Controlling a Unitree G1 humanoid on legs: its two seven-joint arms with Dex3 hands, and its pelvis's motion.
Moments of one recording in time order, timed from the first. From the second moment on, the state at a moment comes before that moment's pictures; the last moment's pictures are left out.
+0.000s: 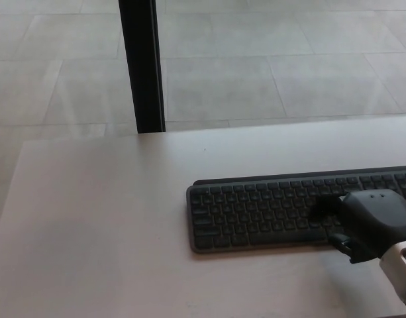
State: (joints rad) left_arm -0.12 0.62 0.59 1.26 -0.26 -0.15 0.13; right_arm -0.47 -0.54 0.44 0.52 -0.76 -0.10 -0.22
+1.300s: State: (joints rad) left_arm -0.15 0.62 0.60 1.26 -0.29 -0.15 0.13; right_arm -0.44 -0.49 0.47 0.54 -0.78 -0.12 -0.26
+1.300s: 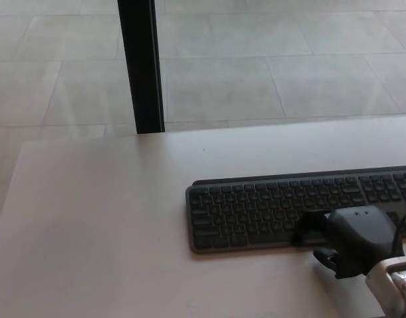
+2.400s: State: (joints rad) left_arm -0.15 0.63 0.58 1.26 -0.29 -0.15 0.14; right_arm -0.51 -0.53 0.21 0.24 -0.62 -0.07 -0.02
